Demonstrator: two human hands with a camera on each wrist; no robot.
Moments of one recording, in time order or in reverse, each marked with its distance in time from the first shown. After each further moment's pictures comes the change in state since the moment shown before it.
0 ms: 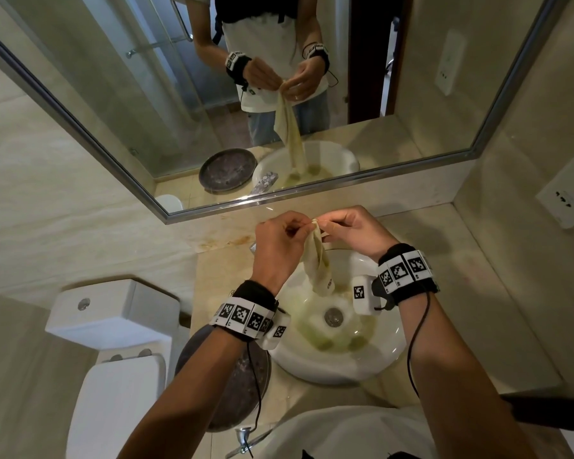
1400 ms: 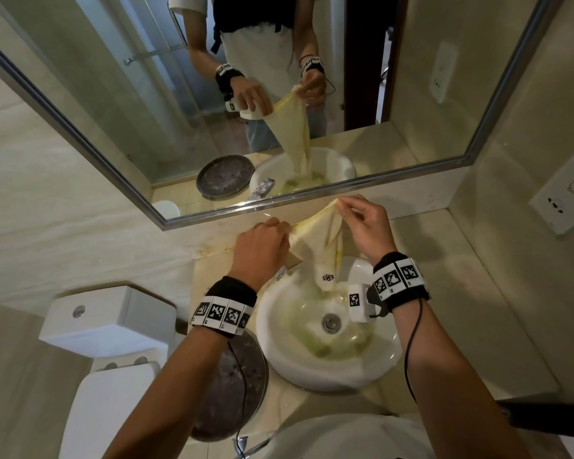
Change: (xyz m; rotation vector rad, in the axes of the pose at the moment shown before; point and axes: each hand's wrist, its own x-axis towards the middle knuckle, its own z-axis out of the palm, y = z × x) left_hand 0.017 -0.024 -0.025 0.894 -0.258 0.242; right_hand 0.006 0.012 -0.010 -0.060 0.504 -0.110
